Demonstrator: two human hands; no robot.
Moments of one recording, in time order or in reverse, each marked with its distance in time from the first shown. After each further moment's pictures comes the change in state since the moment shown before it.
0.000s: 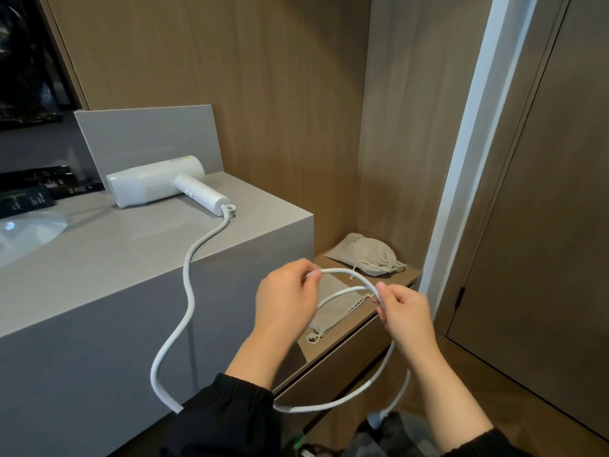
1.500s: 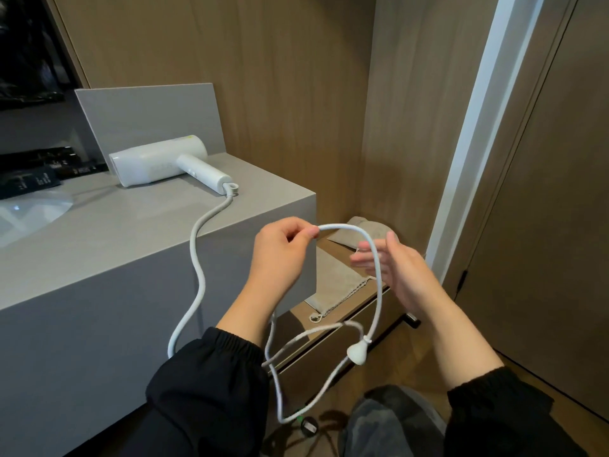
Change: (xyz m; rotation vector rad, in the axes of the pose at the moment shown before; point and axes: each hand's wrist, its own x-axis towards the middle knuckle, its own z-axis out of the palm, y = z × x) left_hand 0.016 0.007 -0.021 -0.397 0.014 -0.086; right_hand 0.019 -0.021 -0.010 0.229 -0.381 0.027
